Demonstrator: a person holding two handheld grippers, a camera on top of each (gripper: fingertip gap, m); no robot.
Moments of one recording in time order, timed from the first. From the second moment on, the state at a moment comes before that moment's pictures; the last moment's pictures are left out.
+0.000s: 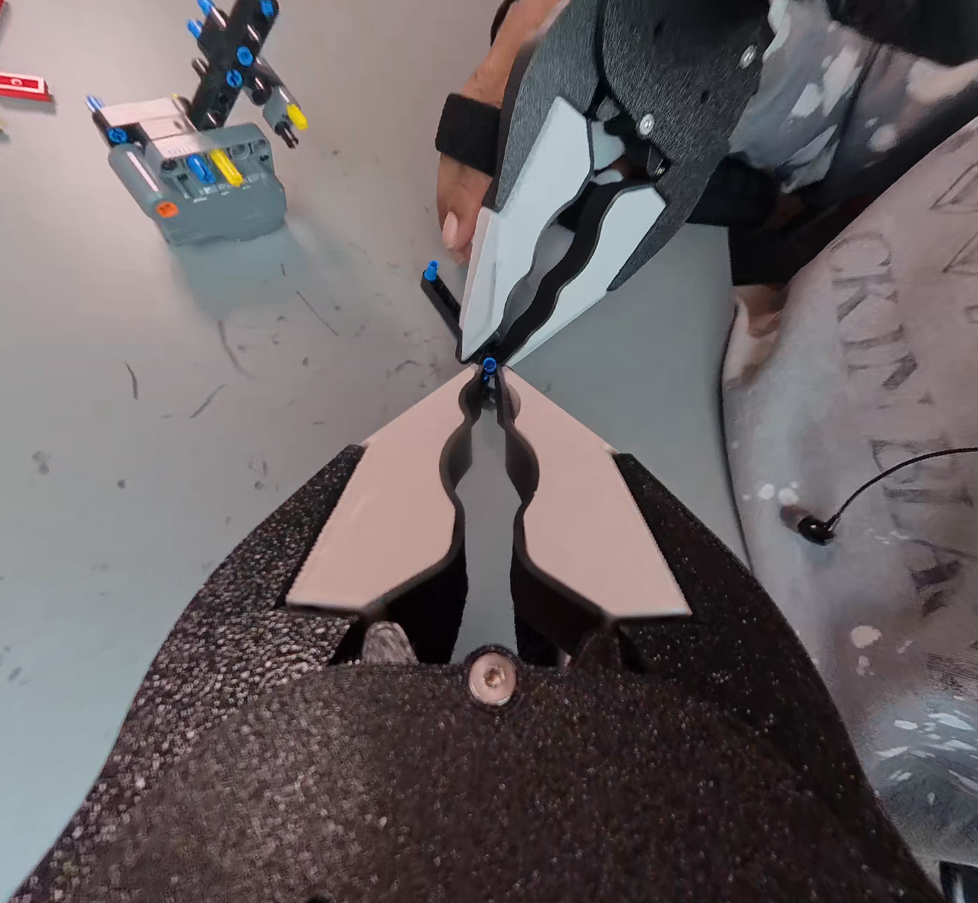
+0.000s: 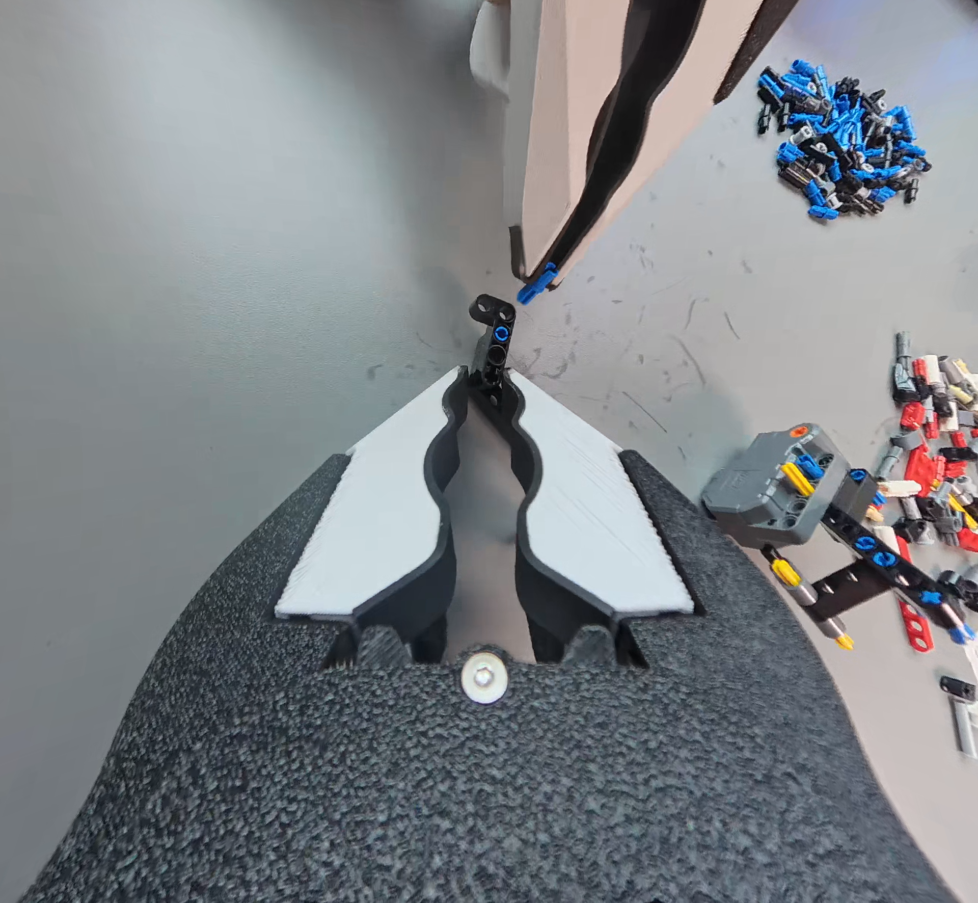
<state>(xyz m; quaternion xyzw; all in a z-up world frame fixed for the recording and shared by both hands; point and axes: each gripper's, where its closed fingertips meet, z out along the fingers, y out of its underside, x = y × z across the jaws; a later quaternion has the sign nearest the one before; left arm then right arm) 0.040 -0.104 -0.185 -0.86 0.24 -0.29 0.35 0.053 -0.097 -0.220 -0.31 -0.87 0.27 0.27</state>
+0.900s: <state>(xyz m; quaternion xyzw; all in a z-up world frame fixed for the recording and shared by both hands) 0.021 -0.084 -0.087 -0.60 -0.03 -0.65 0.47 0.031 -0.074 -0.068 -0.28 -0.63 0.42 0.59</state>
